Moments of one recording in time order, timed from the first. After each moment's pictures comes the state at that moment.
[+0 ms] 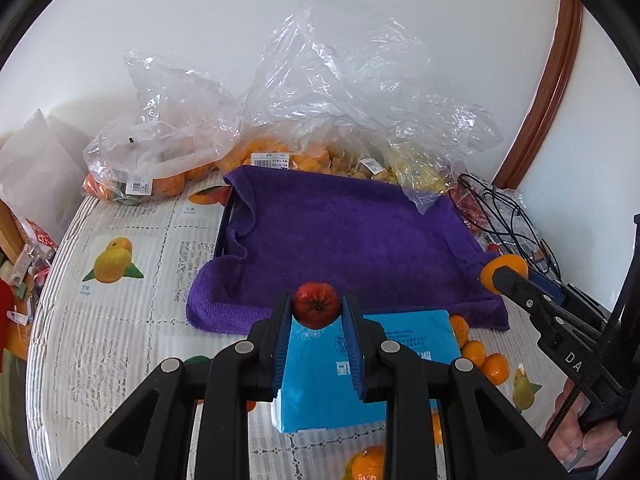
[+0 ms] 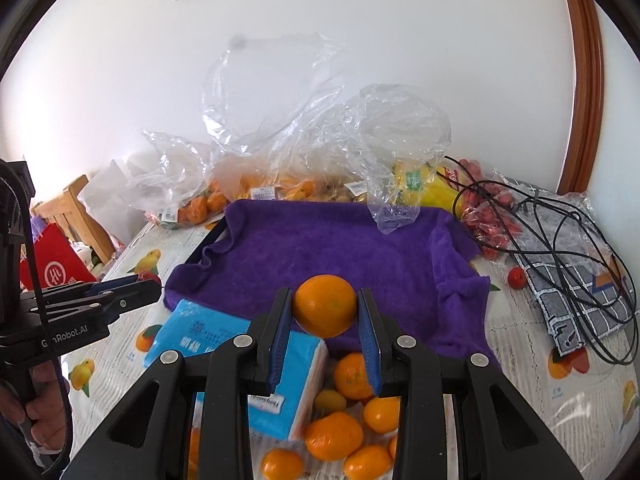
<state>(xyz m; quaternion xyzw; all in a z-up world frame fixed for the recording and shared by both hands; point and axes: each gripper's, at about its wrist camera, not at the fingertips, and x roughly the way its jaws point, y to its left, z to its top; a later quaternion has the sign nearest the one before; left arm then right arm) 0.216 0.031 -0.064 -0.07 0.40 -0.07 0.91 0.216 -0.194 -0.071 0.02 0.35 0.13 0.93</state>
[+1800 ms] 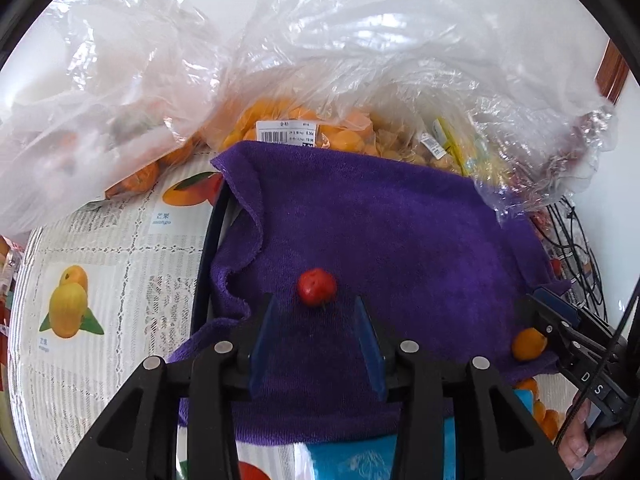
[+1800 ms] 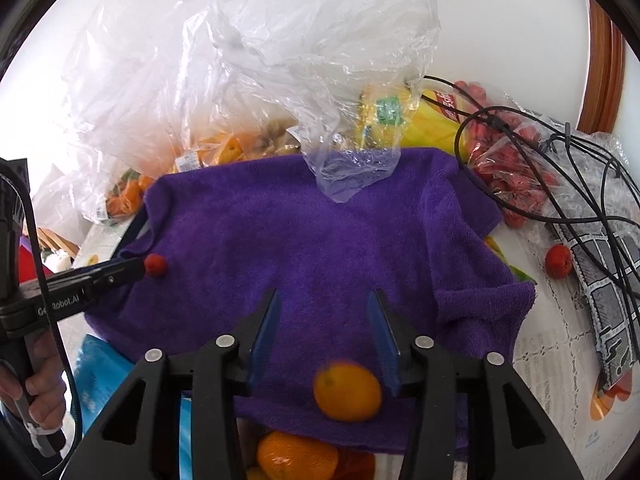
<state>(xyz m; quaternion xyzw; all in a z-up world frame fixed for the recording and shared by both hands) 0.330 0.041 -0.121 -0.06 0.47 -0.05 0.88 0.312 -0.213 -0.139 0.06 0.45 0.11 0.88</state>
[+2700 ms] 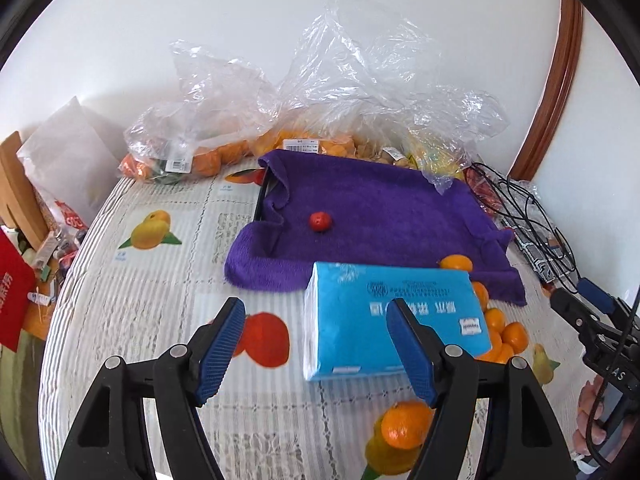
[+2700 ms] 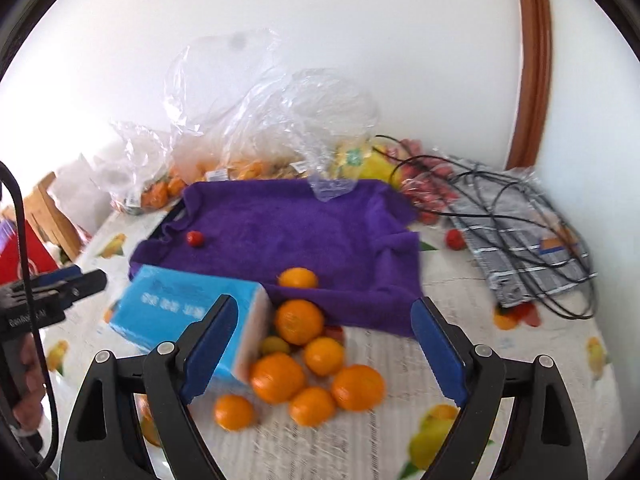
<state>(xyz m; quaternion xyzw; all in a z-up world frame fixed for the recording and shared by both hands) 0.167 0.047 -0.079 -0.05 0.39 -0.03 0.92 0.155 -0.230 -0.076 0.00 0.36 0.05 0.93</state>
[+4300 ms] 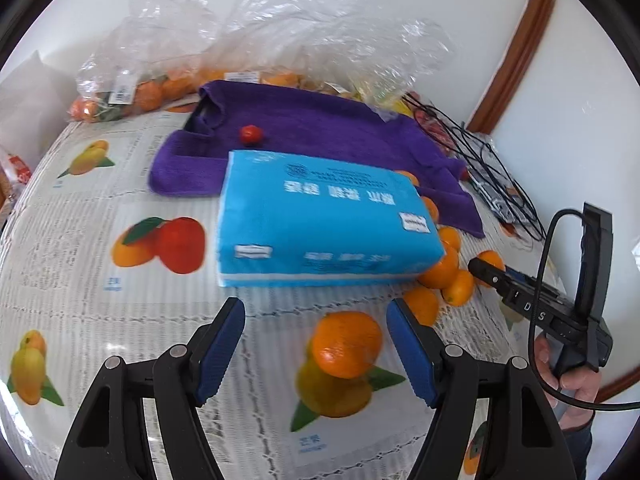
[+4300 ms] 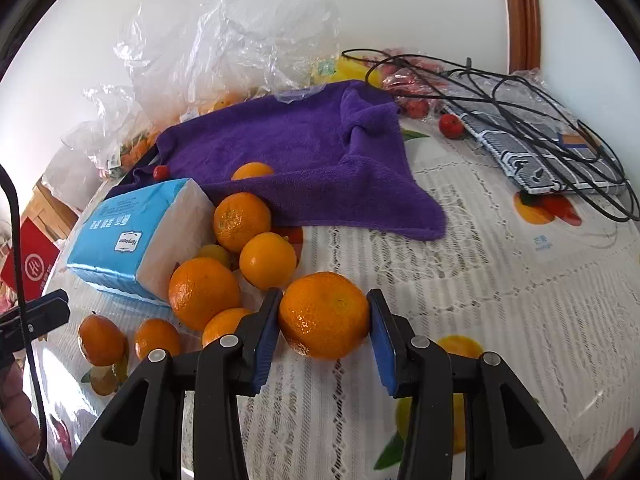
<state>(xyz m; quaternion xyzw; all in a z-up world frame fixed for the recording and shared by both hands) 0.131 0.005 -0.130 -0.07 0.44 -0.12 0.88 0.158 -0.278 -0.163 0.08 0.43 0.07 0.90</state>
